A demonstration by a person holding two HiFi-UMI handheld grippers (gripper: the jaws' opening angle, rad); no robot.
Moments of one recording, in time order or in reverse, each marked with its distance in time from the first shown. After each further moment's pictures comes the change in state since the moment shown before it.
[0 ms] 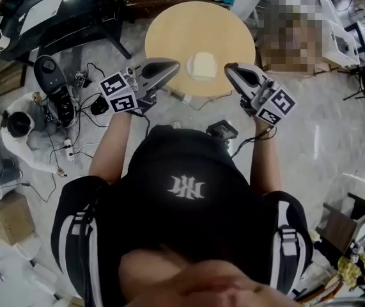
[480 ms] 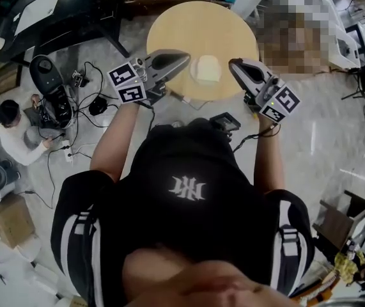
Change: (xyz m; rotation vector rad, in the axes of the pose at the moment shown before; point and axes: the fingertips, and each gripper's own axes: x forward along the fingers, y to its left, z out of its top) left arm 0.013 0.049 0.014 -0.028 -0.061 -0.061; right arm 0.037 -0.030 0.008 -0.023 0.026 -0.019
